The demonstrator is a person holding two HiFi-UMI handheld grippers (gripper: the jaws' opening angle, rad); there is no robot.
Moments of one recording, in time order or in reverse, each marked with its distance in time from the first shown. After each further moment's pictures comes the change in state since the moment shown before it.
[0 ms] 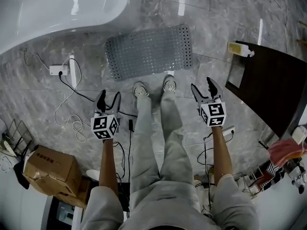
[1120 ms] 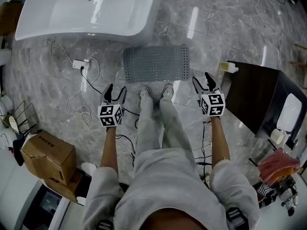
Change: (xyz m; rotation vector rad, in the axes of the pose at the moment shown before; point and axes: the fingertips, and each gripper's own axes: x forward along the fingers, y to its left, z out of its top) left arm -0.141 -0.061 0.129 0.014 -0.082 0.080; right arm -0.132 -0.012 0.175 -0.062 -0.145 0.084
